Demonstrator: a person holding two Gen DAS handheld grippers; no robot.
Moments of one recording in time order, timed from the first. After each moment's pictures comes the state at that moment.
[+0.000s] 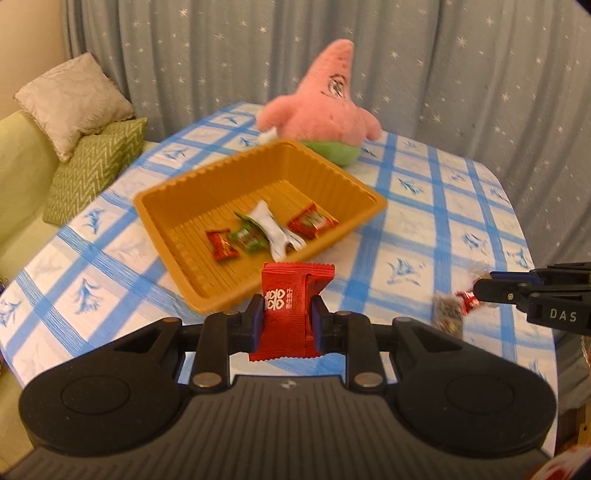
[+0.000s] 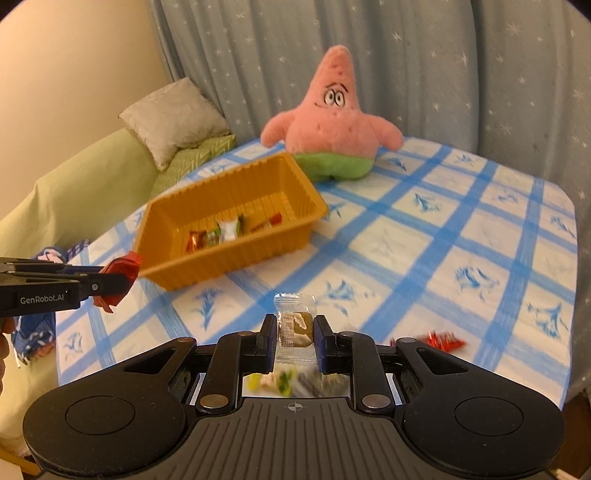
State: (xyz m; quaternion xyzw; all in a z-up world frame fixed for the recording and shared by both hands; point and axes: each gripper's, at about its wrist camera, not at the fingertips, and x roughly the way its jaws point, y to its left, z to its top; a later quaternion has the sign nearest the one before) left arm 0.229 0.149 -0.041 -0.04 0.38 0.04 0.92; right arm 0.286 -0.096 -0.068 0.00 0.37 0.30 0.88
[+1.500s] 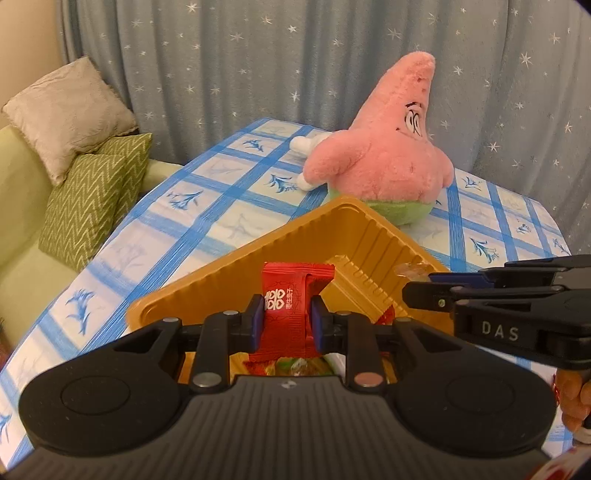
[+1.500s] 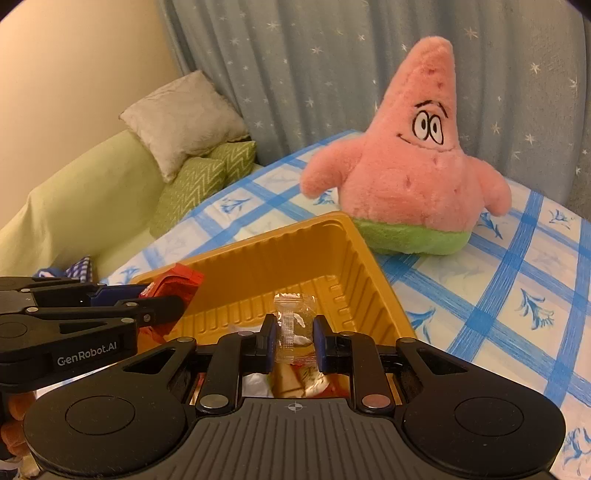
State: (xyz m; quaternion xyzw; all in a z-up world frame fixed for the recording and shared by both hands) left arm 0.396 0.220 -0.058 -0.03 0.39 0.05 0.92; right arm 0.450 0.050 -0.080 0.00 0.39 0.33 0.86
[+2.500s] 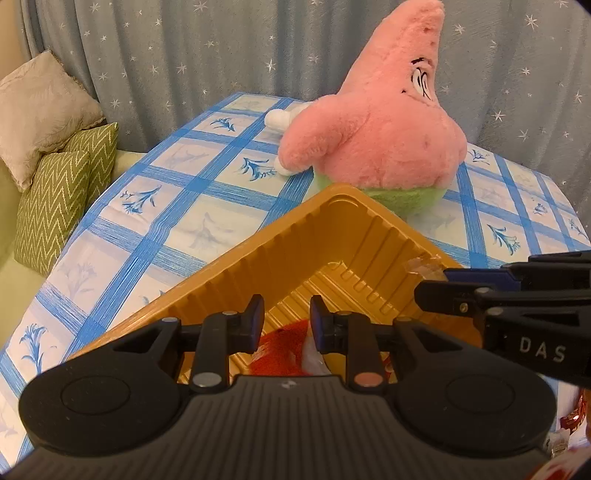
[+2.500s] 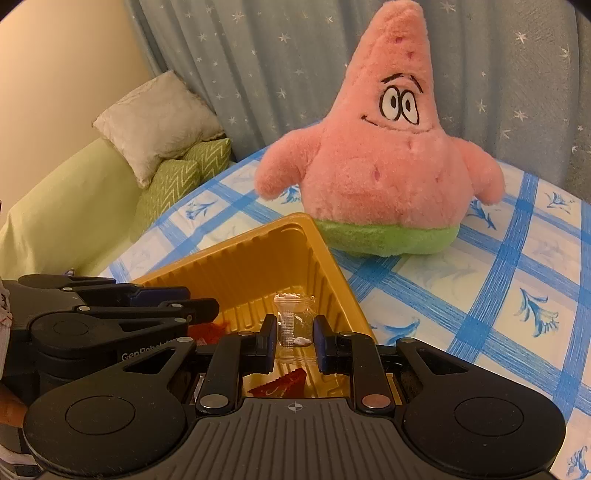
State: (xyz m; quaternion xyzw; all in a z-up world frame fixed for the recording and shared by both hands) left arm 0.467 0.215 -0.100 -0.01 0.43 0.02 0.90; right arm 0.491 0.047 -0.098 0.02 0.41 0.31 0.86
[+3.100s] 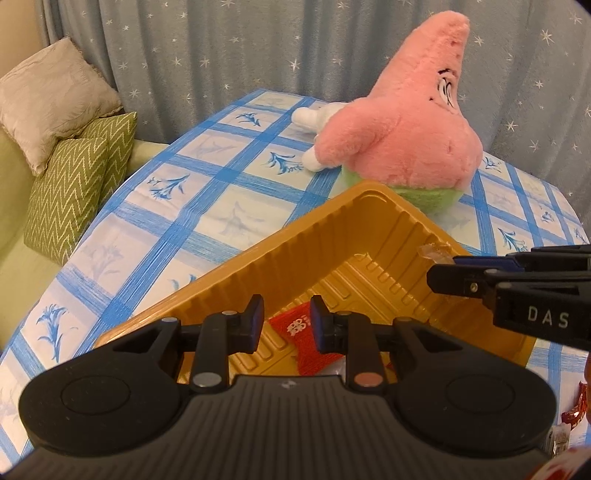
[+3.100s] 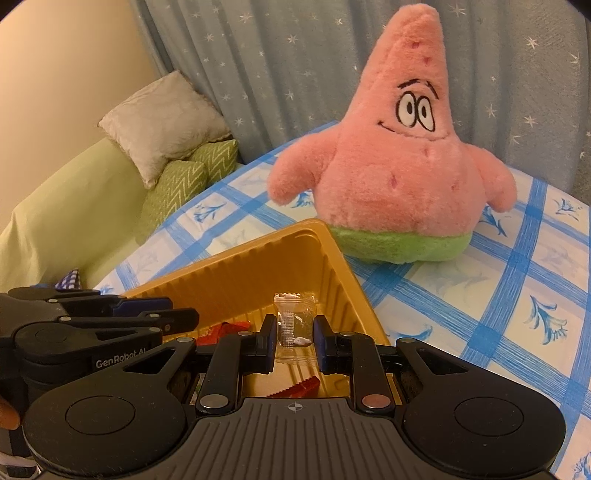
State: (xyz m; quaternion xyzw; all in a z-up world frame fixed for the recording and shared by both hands) left arm 0.450 0.240 -0.094 -0.03 0.43 0.04 0.90; right arm 0.491 0.059 -0.094 0.02 0.40 0.31 0.86
